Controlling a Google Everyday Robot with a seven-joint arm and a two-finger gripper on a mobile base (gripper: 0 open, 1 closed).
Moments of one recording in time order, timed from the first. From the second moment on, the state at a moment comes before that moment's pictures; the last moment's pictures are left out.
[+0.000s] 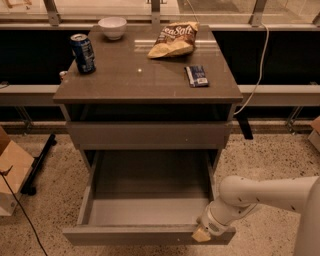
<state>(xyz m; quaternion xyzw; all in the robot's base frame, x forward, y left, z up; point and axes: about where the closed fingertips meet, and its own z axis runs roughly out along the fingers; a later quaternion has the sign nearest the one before) 0.397 -0.140 0.427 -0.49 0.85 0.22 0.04</state>
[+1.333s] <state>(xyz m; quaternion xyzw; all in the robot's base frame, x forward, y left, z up) 0.393 -0.140 0.408 -0.47 0.84 0.26 0.04</state>
